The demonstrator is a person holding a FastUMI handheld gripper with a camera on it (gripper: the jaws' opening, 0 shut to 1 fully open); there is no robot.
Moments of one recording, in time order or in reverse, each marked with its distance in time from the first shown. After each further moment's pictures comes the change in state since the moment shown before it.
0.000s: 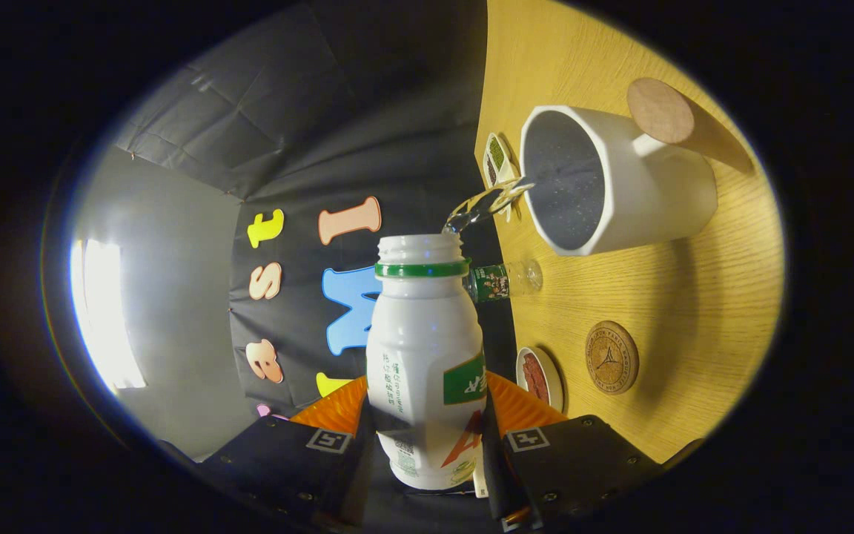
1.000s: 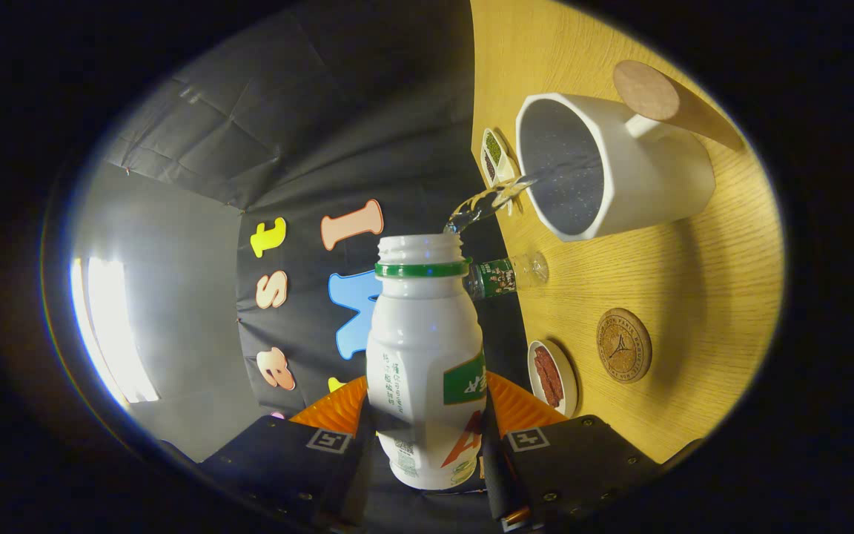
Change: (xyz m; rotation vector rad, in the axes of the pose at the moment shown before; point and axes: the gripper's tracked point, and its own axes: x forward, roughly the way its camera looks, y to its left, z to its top) arm -0.006 0.013 0.000 0.063 -0.002 0.024
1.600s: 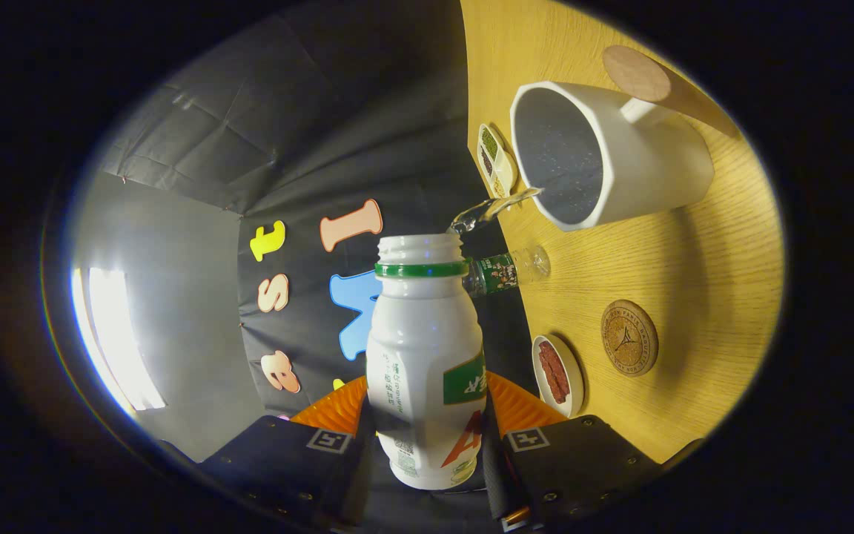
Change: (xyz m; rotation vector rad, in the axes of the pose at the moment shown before) arm 0.000 0.004 -0.002 0.028 0.006 0.002
